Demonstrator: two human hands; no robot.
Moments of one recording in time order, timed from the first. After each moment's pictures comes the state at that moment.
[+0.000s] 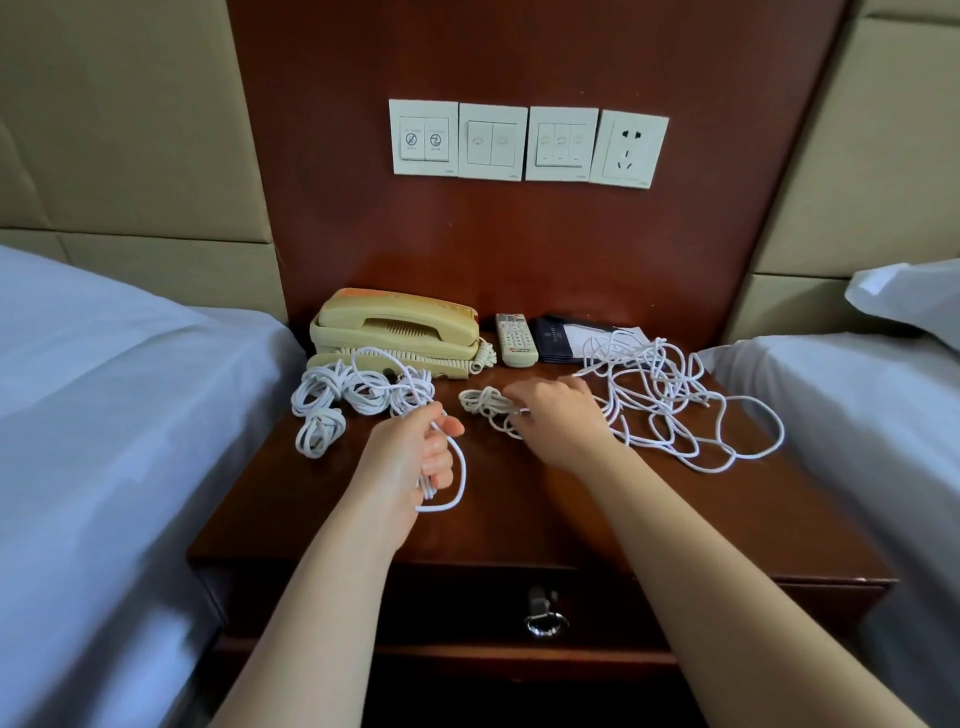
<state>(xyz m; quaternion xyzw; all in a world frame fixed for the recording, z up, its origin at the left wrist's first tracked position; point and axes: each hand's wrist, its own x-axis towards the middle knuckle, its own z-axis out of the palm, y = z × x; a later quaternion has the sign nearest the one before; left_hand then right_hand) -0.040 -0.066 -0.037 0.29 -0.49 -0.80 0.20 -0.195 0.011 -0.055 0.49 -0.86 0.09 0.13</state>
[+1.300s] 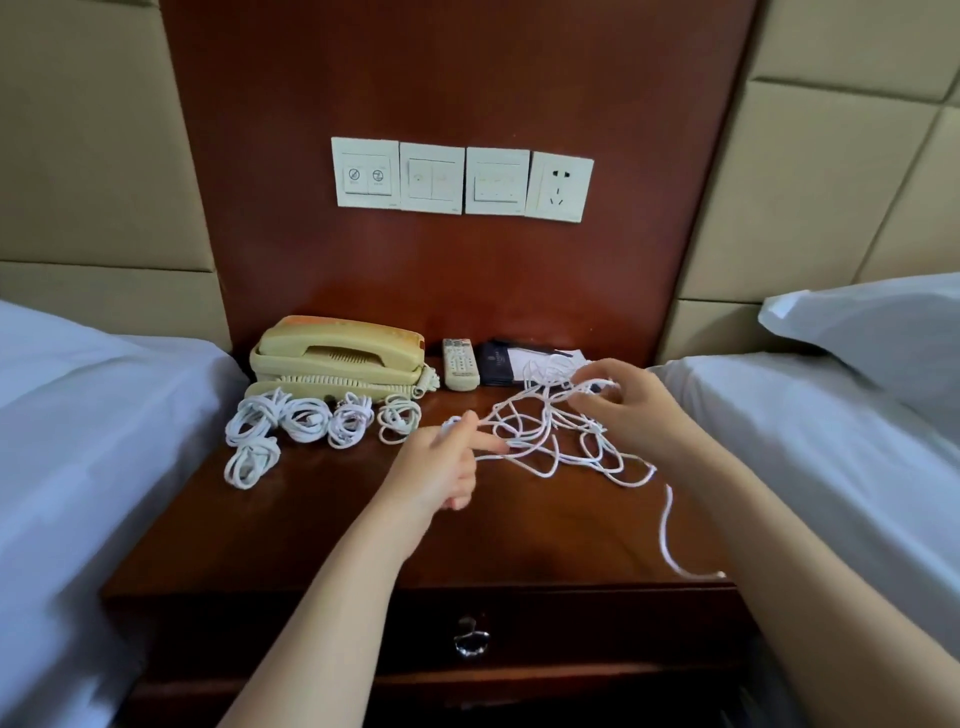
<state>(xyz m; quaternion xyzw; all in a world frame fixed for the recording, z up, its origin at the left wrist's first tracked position) -0.079 -0.016 -0.035 0.18 -0.67 -0.70 0.17 -0.210 0.128 0.008 0.32 -0.83 0.46 -0.04</state>
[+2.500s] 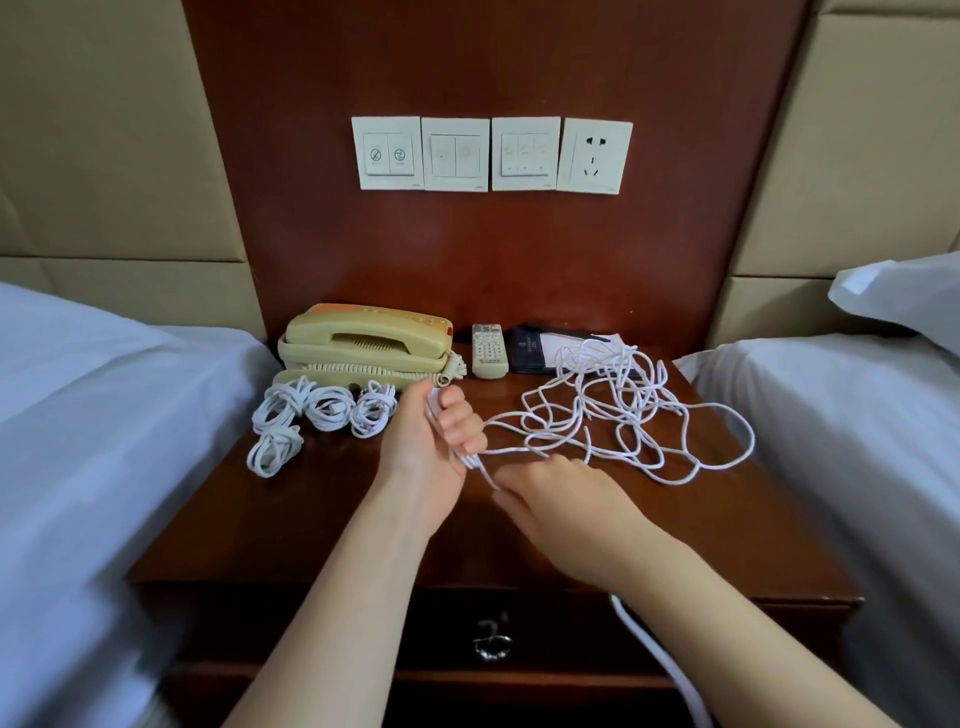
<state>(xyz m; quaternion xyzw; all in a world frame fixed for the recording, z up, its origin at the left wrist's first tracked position) -0.092 -0.023 -0.023 0.15 -0.31 -0.90 0.26 -0.147 0.099 -0.038 0.57 -0.81 0.11 0.06</state>
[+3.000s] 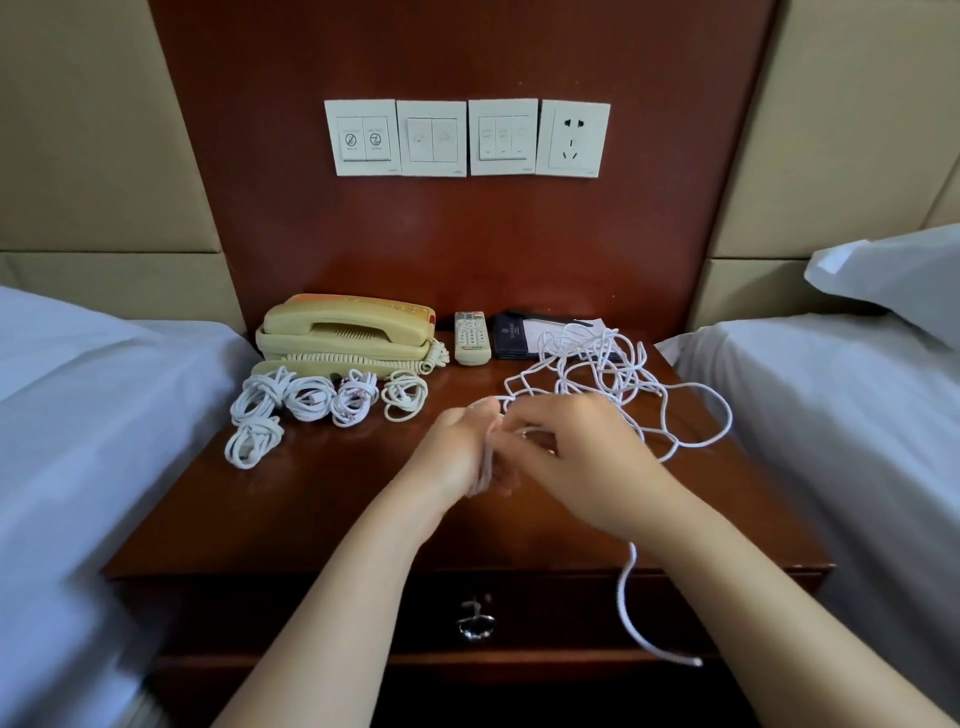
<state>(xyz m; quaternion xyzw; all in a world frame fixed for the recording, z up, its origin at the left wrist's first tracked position) -0.097 0.000 -0.038 0.20 -0.69 -0.67 0.17 -0.158 0.119 -0.016 0.59 -0.74 0.32 0.08</state>
